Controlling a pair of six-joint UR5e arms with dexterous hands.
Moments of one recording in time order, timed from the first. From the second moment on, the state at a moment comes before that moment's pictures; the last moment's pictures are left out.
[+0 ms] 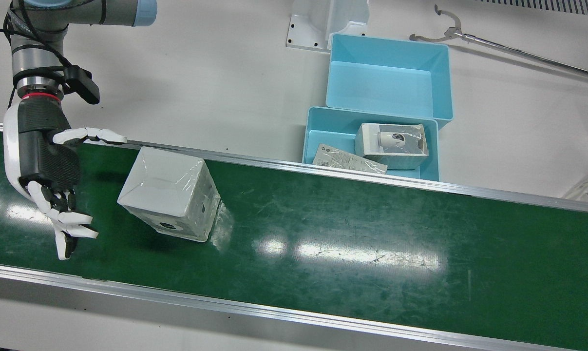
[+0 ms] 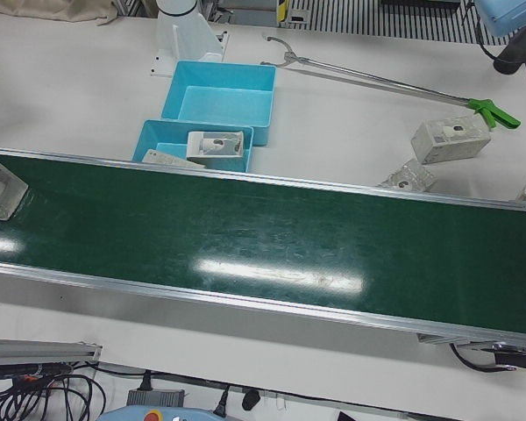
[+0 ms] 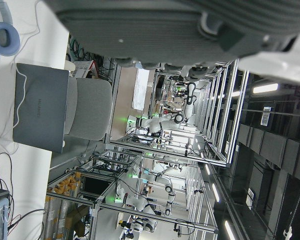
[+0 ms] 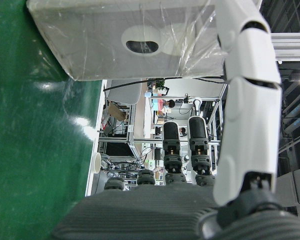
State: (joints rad) left arm -1.81 -1.79 -1.75 0.44 1.92 -0.15; right arm 0.93 -1.26 1.81 -3.43 -1.28 -0.12
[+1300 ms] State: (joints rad) left arm -1.81 -1.79 -1.75 0.44 1.92 -0.15; right arm 0.93 -1.26 1.81 -3.43 -1.28 -0.12
